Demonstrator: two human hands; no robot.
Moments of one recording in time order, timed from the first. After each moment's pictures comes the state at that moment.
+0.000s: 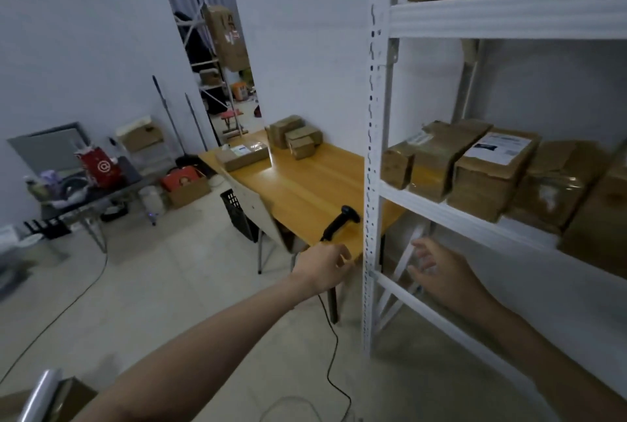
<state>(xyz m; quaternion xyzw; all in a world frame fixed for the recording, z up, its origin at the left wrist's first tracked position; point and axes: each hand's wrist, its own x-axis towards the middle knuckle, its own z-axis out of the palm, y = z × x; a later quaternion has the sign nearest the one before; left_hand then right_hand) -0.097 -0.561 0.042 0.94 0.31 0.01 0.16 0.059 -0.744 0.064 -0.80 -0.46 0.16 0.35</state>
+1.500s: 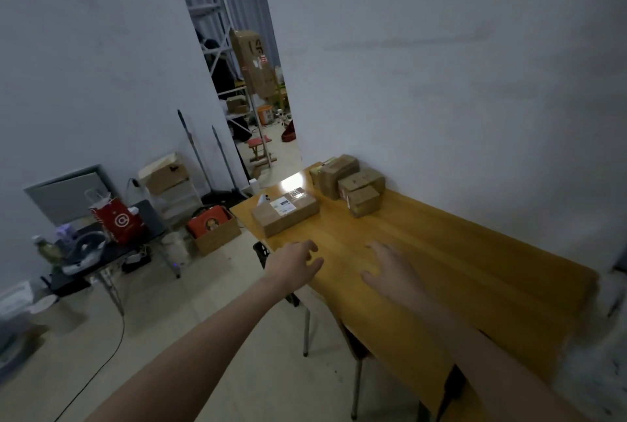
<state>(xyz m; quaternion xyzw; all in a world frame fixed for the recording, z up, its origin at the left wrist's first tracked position) -0.097 -0.080 0.077 0.91 0.41 0.05 0.07 0.064 -0.210 0.056 -0.78 -0.52 0.16 0.31</state>
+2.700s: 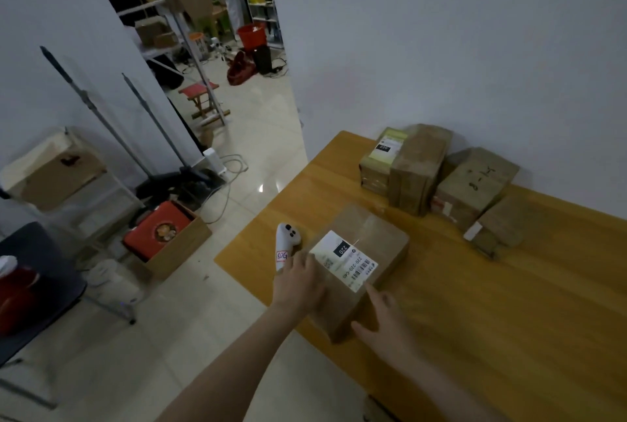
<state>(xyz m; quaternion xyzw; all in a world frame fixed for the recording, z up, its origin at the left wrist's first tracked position) -0.041 0.532 -0.163 0.92 0.37 -0.09 0.08 0.038 0.357 -0.165 -0.83 -0.33 0.34 0.29</state>
